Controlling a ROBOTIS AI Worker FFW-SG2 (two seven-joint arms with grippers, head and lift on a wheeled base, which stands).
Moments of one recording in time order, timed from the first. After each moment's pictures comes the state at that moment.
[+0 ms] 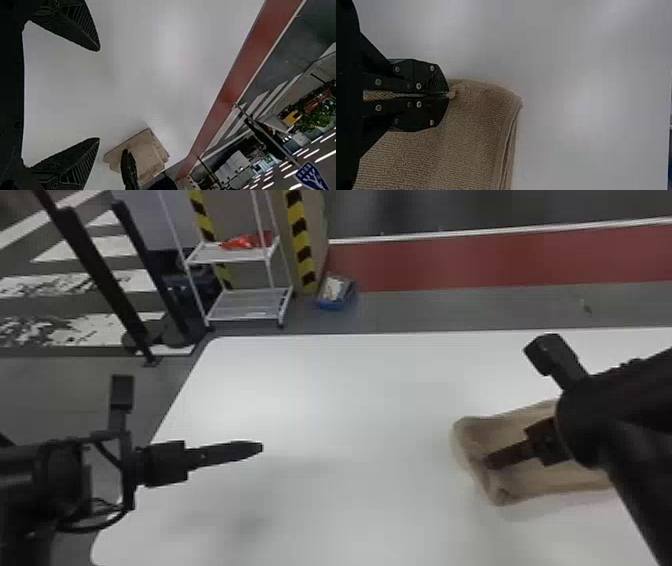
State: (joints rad) left arm 0.04 0.29 0.44 -2.02 0.15 1.46 -1.13; right arm -0.37 -0.10 0.30 -1.63 0.76 1.45 1.35
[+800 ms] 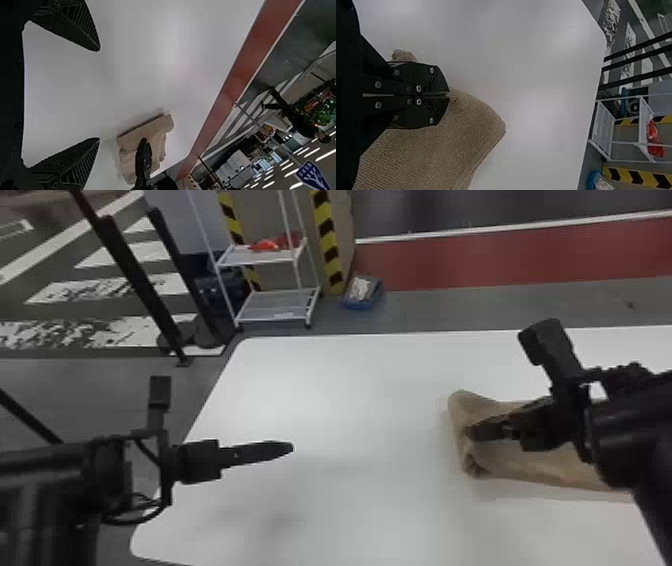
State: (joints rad) left arm 0.04 0.29 0.44 -2.01 0.15 1.45 -1.13; right arm -0.29 0.00 0.25 -1.71 0.46 1.18 0.97
